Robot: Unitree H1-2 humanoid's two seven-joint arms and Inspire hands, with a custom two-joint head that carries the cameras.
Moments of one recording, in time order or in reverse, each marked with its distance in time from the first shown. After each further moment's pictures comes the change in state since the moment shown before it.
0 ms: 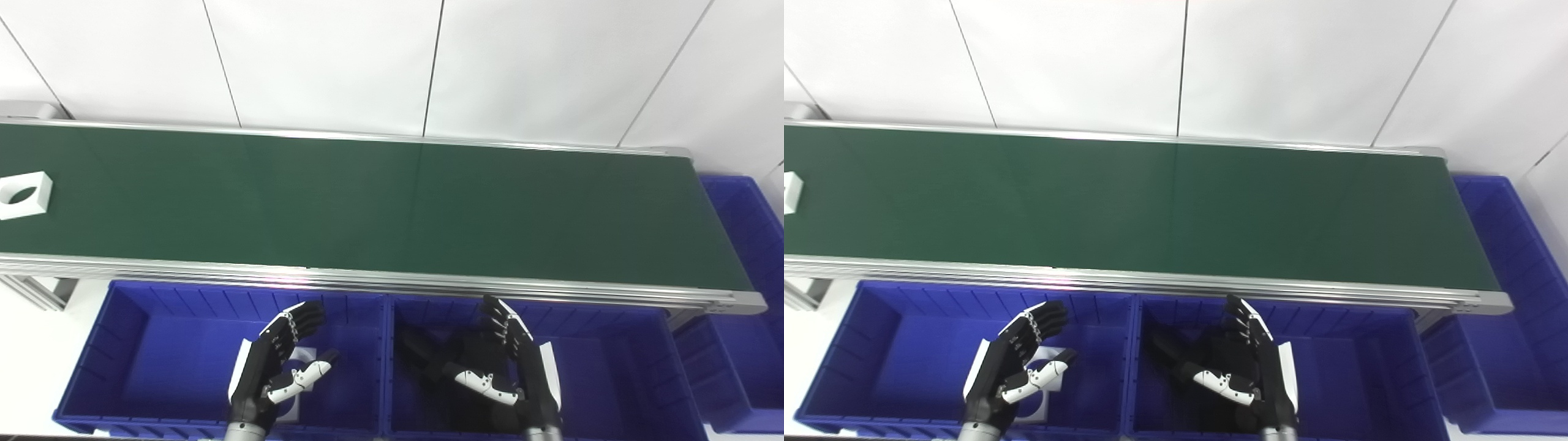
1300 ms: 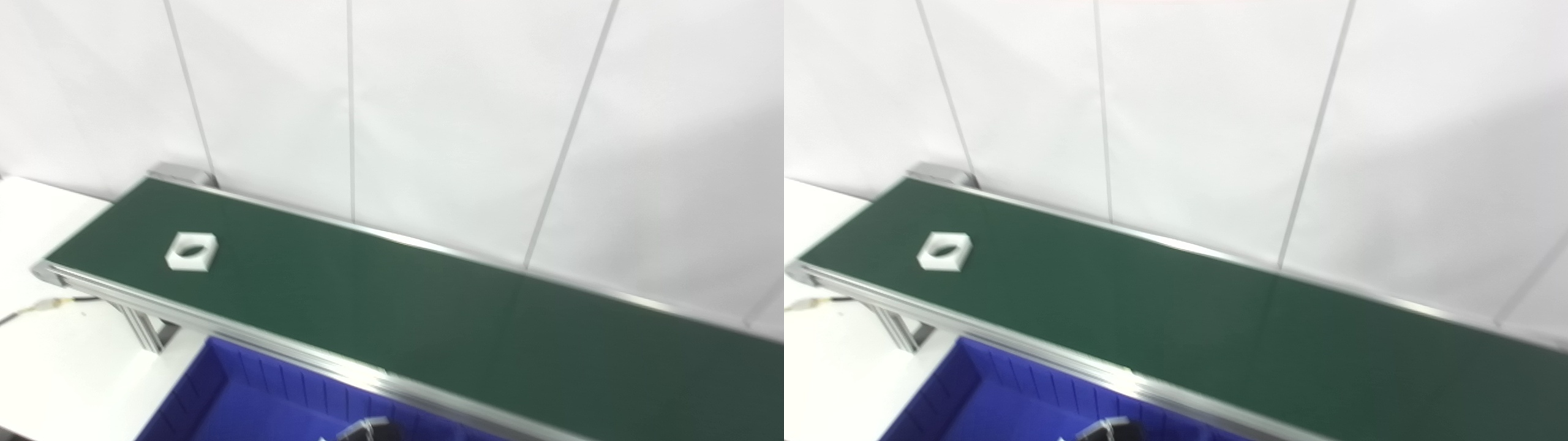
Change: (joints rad) left arm -0.023 -0.054 -0.009 0.085 0.043 -0.008 0.057; right arm -0.052 -0.046 0.021 0.135 0.099 -0.005 0.005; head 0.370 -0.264
